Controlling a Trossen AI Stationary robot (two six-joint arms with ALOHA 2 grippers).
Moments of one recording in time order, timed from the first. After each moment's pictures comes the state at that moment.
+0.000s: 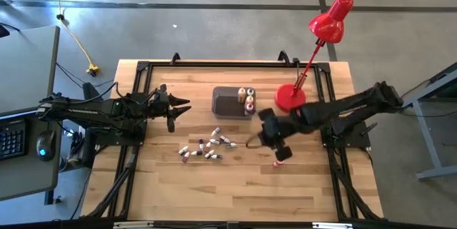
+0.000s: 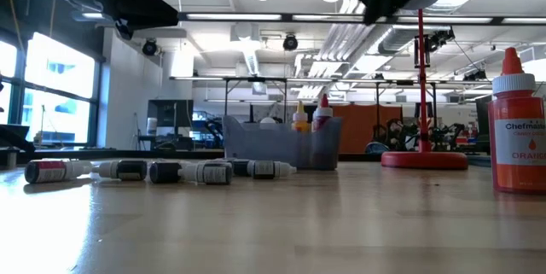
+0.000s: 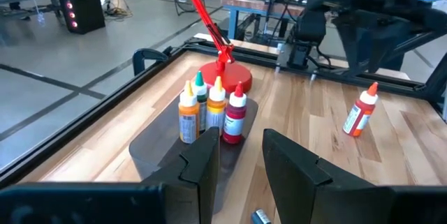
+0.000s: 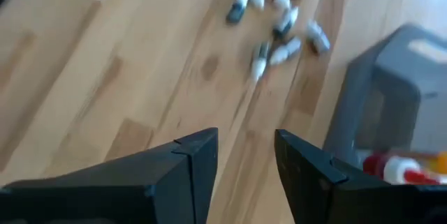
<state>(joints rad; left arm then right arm) -0.02 0.57 0.44 -0.03 -0.31 -0.14 0.23 1.41 1.20 -0.78 0.07 -0.18</state>
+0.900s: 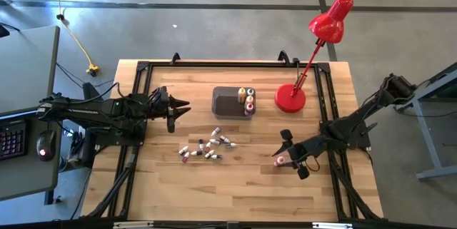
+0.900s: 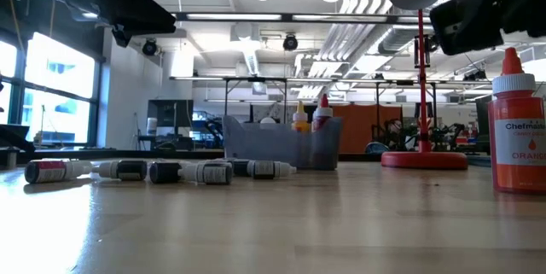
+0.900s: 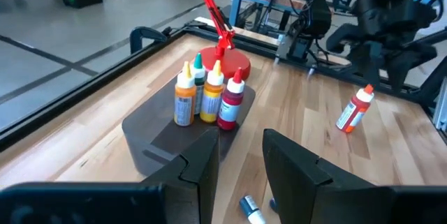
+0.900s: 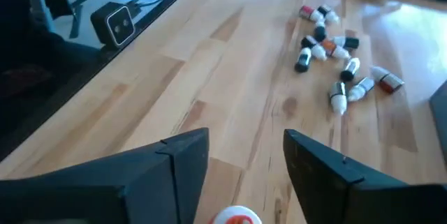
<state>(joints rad) -0.02 0.57 0.44 -0.08 -0.30 -0.25 0.56 1.04 0.40 0.14 0.20 0.06</state>
